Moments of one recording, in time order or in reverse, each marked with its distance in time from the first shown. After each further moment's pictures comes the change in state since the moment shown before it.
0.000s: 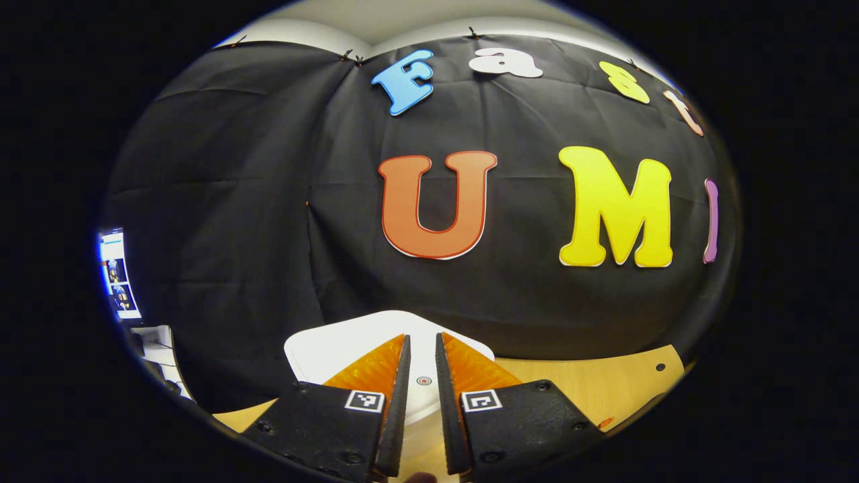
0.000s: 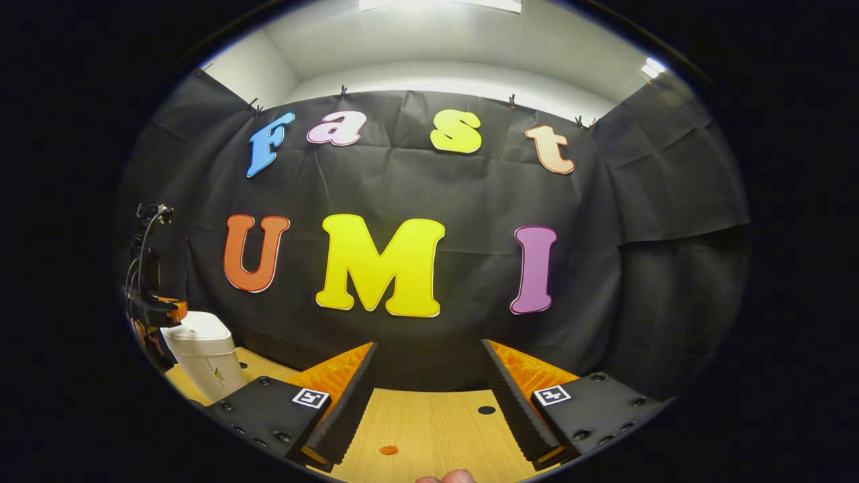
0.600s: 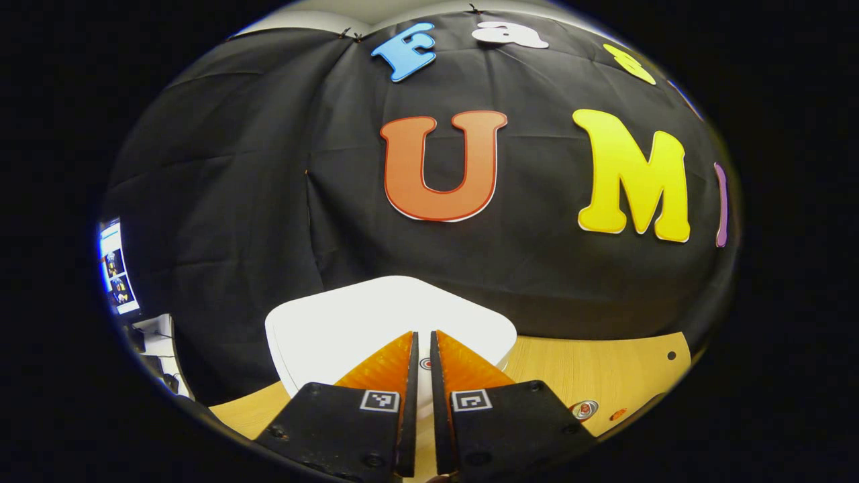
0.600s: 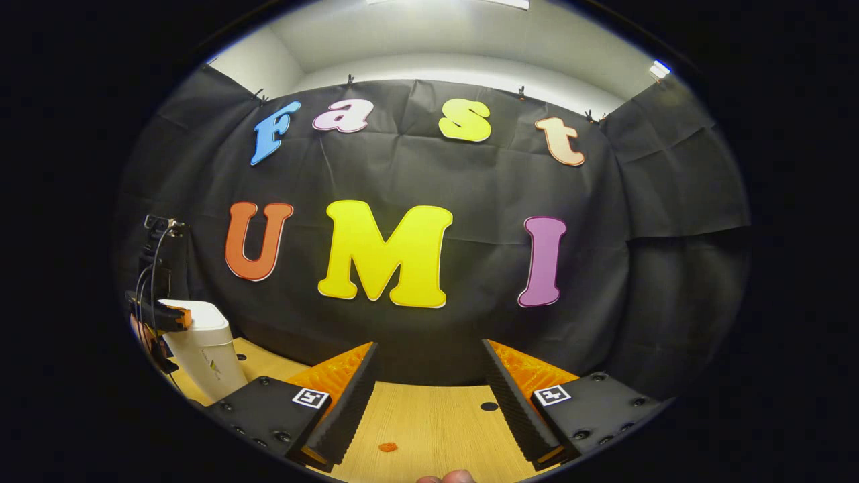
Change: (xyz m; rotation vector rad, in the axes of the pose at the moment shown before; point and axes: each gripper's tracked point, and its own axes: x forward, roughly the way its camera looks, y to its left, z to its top) left arm 0.025 0.002 -0.040 0.009 0.099 0.036; right arm 0.018 0.013 -0.020 -0.017 0.044 0.024
